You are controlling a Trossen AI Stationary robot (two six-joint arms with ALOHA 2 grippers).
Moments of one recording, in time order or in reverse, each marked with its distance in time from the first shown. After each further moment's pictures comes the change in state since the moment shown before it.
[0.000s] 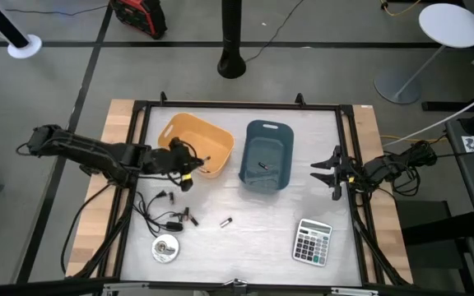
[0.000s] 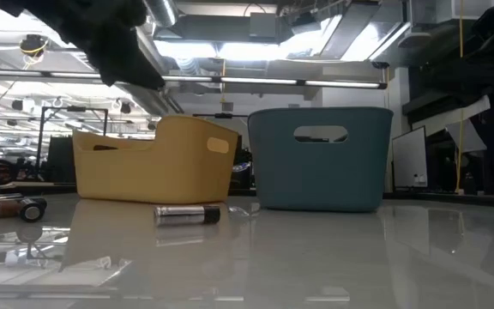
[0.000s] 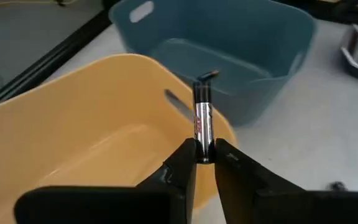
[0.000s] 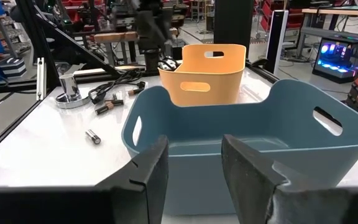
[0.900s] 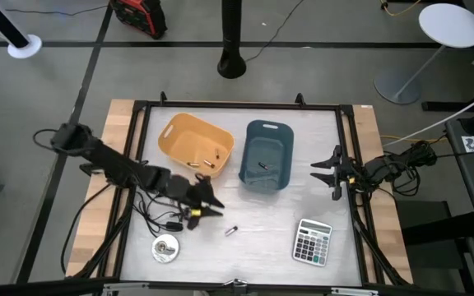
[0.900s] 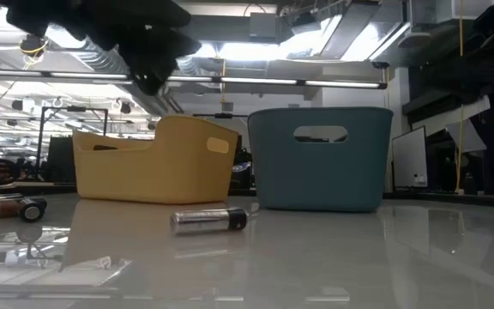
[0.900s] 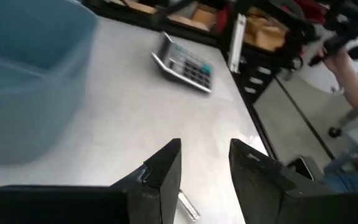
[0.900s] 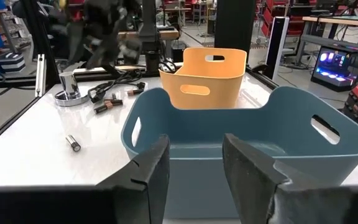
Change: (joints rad) left arm -0.229 0.414 0.000 0.656 0.373 -0.080; right arm 0.000 0.000 0.000 0.015 0.001 -0.053
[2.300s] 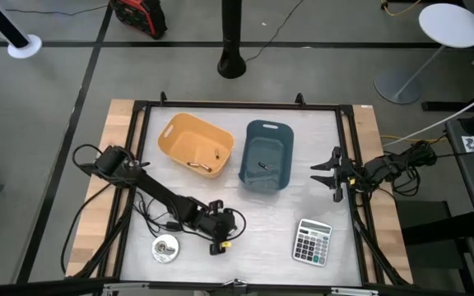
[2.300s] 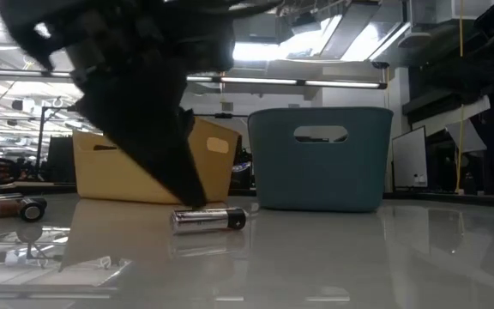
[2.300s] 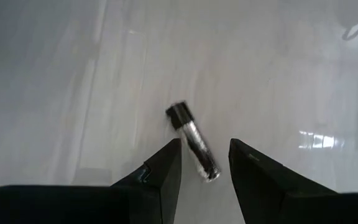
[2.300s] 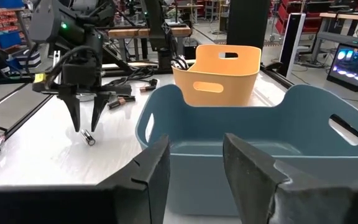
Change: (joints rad) left arm -0.132 0.528 0.502 -0.595 -0.140 -0.169; right arm 0.000 0.000 0.000 -0.006 -0.055 0.002
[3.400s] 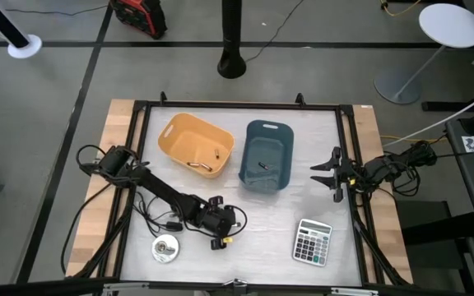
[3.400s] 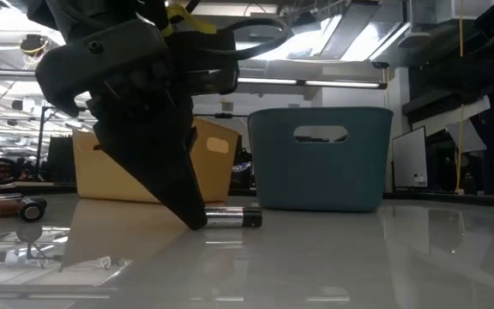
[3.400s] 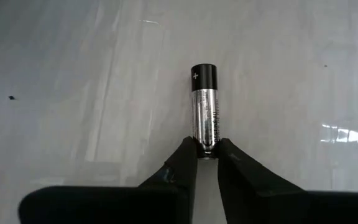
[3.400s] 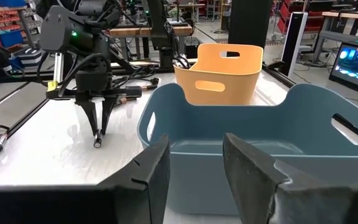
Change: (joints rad) left arm 0.053 0.037 0.004 -0.060 -0.031 0.029; right arm 0.000 0.000 0.000 -0.003 -0.007 0.001
